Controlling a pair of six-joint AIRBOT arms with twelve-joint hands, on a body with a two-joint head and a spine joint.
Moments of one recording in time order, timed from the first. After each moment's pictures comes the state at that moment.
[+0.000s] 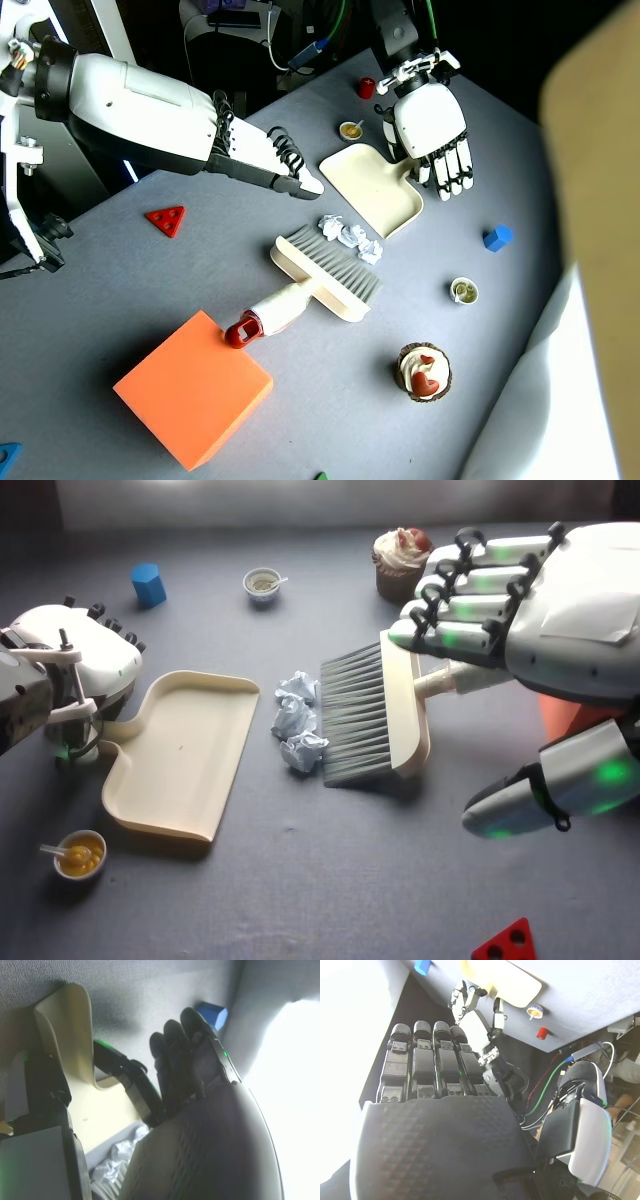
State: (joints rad) left arm 0.53 -1.08 1.18 -1.34 -0.49 2.54; right arm 0.01 -0.39 0.67 -1.77 -0.06 0.34
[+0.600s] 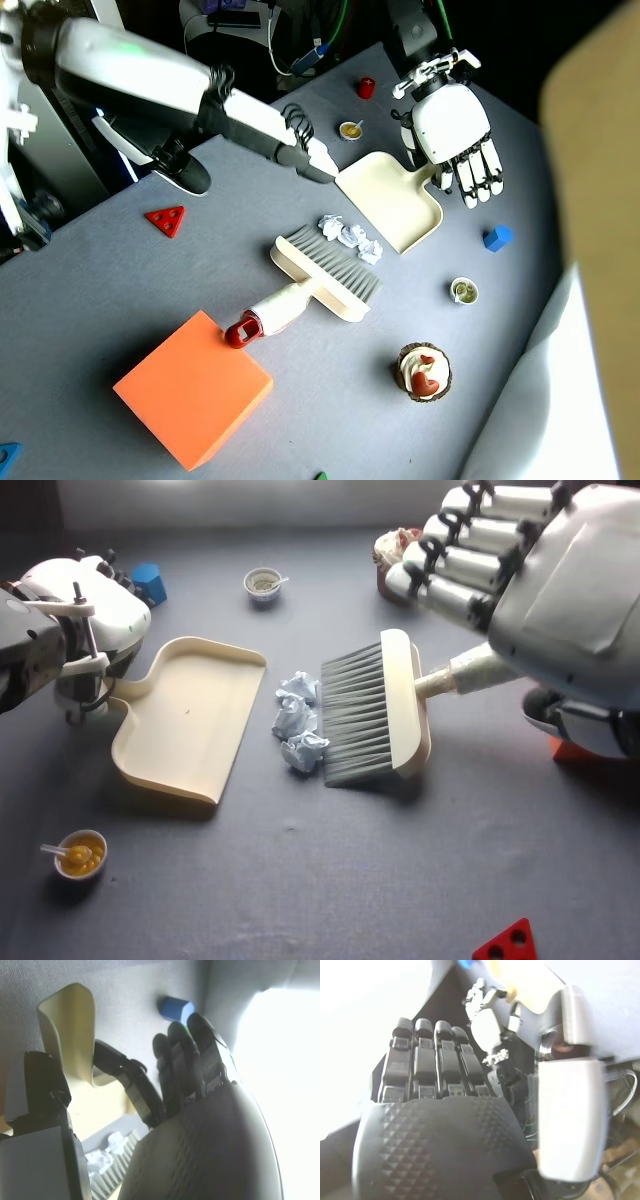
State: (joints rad) left arm 0.44 -1.13 1.28 -1.37 -0.44 2.64; right arm -0.07 -0.41 0.51 -2.19 -0.47 0.52
